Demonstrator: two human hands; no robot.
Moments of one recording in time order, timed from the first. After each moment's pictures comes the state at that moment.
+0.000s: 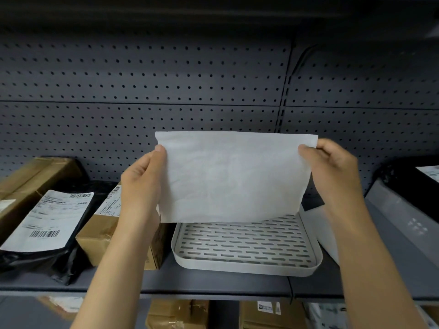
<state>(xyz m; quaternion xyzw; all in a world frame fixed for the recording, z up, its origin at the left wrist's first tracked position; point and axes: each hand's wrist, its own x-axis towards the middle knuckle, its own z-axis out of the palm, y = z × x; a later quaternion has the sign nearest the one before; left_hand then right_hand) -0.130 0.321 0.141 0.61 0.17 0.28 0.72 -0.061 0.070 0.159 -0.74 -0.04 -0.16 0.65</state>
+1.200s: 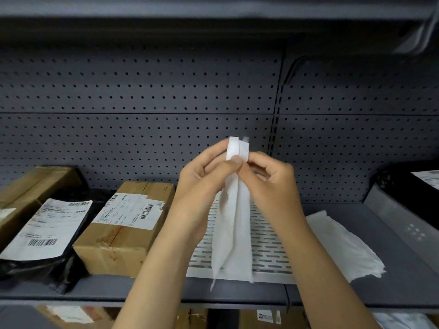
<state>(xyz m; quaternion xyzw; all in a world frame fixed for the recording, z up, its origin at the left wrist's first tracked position) -0.121 0.251 0.159 0.61 -0.03 0.15 0.78 -0.071 0.127 0.144 -0.69 -0.26 -0.14 0.65</state>
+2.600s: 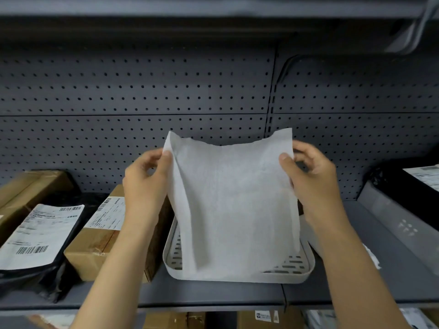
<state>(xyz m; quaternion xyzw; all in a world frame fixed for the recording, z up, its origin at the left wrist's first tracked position) -0.092 0.324 0.134 0.70 0.18 0.34 0.60 -0.038 0.065 0.137 -0.71 -0.09 -0.17 0.68</state>
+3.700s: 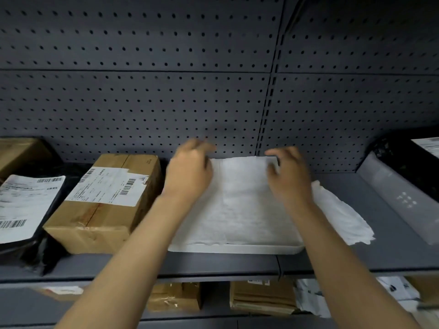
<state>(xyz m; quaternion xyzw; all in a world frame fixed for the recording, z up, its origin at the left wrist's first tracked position) -0.032 0.289 0.059 0.94 0.01 0.27 0.21 0.017 0.067 0.034 -0.93 -0.09 -0.22 0.29</state>
